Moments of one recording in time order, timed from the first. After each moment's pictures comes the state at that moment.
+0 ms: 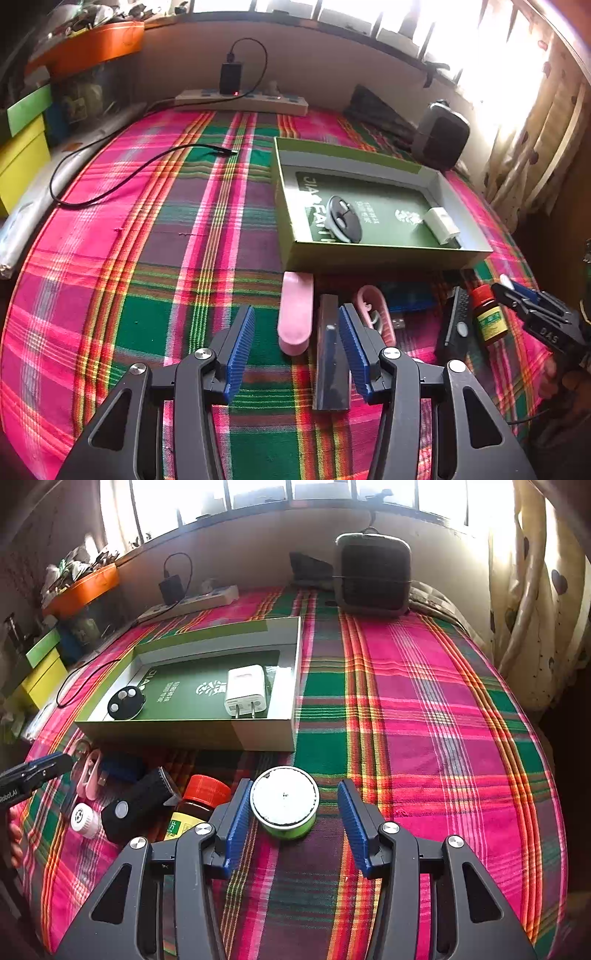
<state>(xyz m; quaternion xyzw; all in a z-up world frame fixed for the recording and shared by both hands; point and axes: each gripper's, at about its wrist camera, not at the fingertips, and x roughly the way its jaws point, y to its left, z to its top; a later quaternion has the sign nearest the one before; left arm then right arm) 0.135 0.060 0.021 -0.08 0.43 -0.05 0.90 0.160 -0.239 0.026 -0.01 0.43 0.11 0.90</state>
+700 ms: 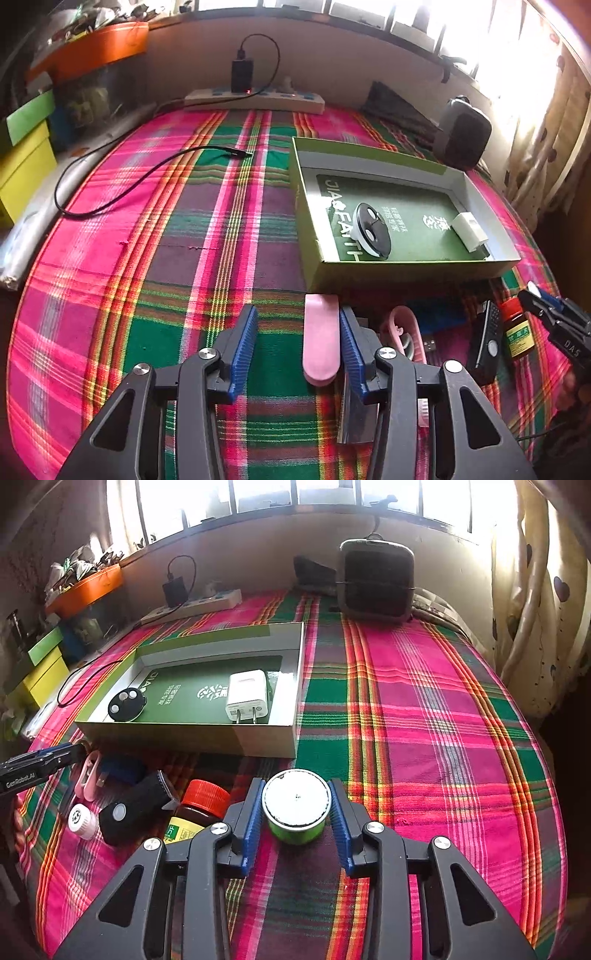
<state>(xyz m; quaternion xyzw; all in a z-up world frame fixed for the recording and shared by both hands) 0.154 0.062 0.015 -0.06 0.44 -0.02 0.90 0.161 -0.239 0.025 -0.01 0.42 0.11 0.90</state>
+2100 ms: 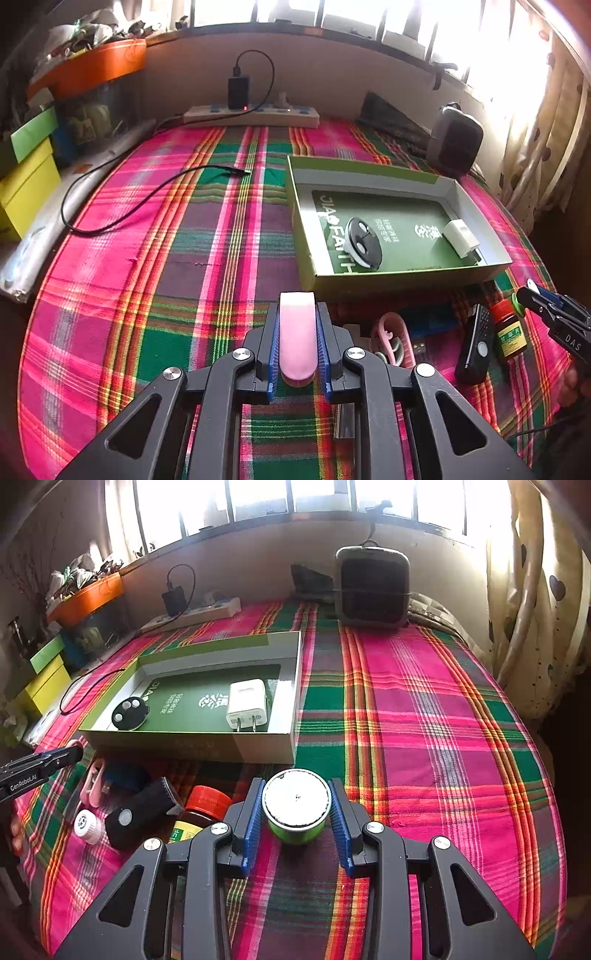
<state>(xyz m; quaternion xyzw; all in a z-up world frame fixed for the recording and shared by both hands) 0.148 0.061 0.033 -0.05 0.42 -0.02 0.91 0.158 -0.243 0.033 0.00 0.41 0.11 0.91</state>
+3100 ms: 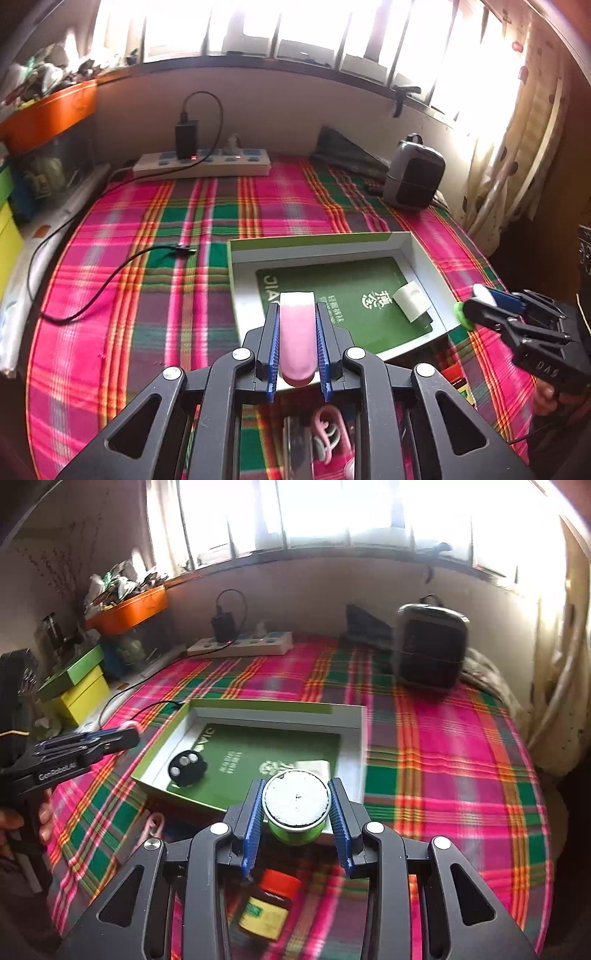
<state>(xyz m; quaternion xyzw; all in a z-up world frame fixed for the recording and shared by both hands) 0.200 0.040 0.084 -0.05 0.39 -0.10 0.91 0.191 -0.201 0.084 -0.02 0.38 0.20 0.90</state>
